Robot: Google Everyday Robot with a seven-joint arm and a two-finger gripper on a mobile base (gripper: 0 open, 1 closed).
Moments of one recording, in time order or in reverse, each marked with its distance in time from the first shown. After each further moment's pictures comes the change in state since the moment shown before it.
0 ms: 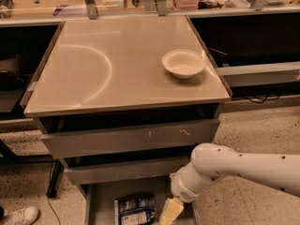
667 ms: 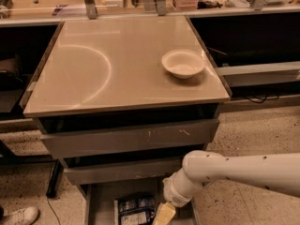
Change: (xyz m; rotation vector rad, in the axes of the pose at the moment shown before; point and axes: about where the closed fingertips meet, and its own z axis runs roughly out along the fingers) arm -0.001 0.001 0.036 -0.020 -0.008 -0.009
